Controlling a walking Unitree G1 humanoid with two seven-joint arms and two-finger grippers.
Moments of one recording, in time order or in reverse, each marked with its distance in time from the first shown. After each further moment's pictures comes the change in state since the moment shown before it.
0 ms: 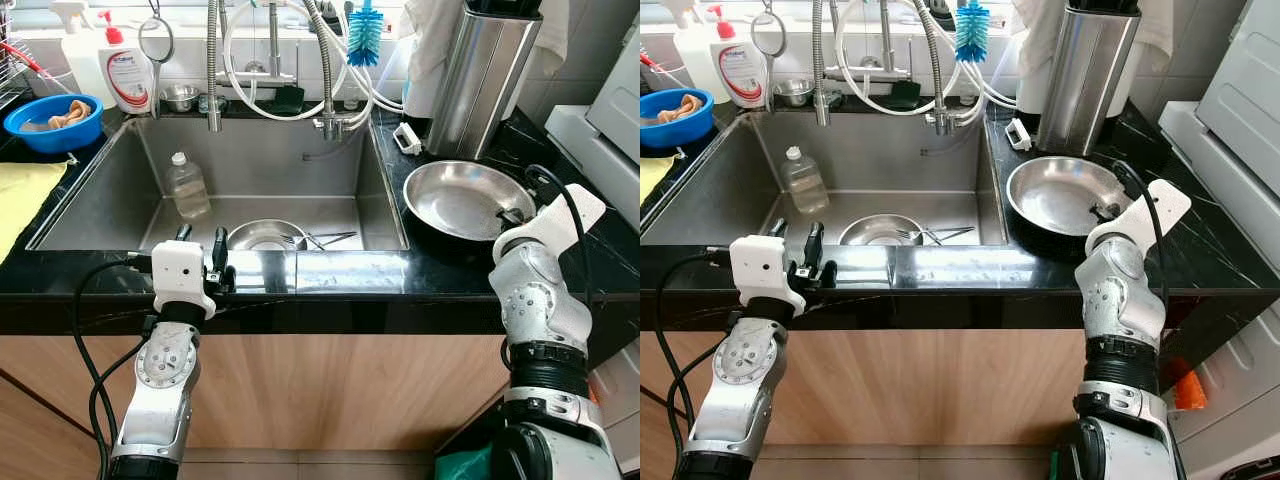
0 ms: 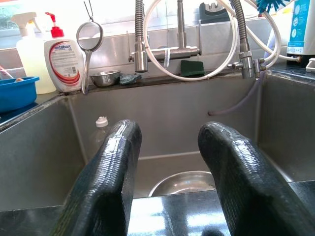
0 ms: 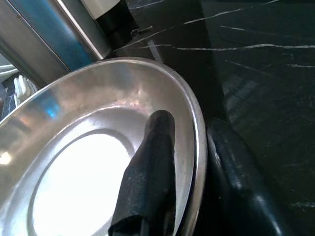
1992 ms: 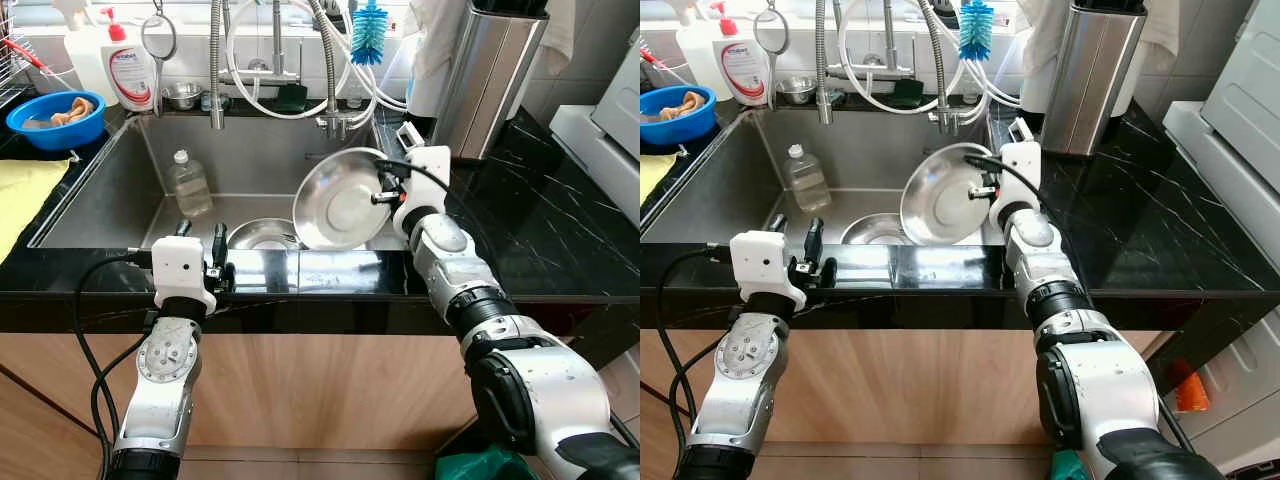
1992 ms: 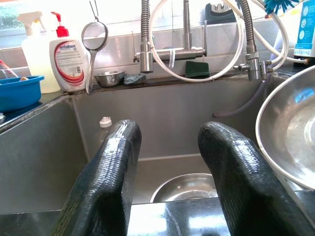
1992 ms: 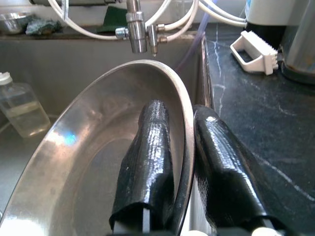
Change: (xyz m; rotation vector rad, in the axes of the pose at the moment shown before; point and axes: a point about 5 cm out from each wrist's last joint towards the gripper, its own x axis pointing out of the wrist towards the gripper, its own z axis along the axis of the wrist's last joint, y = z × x) left arm 0.004 0.000 0.001 -0.006 -0.008 0.013; right arm -0.001 0.107 -0.044 -0.472 -0.037 0.663
